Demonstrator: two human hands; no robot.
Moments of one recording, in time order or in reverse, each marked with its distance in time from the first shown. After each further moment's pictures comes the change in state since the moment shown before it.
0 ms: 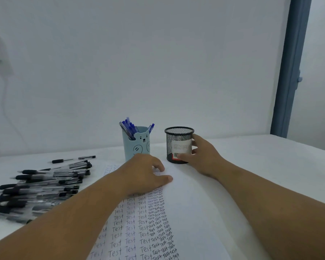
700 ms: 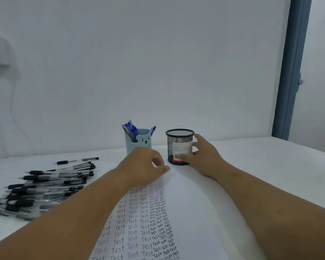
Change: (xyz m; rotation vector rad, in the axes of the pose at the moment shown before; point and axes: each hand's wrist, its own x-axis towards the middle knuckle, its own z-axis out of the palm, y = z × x) left_hand 0.004 0.005 -0.011 -0.052 0.132 0.039; right_hand -0.005 -0.009 -0.002 0.022 0.039 0.106
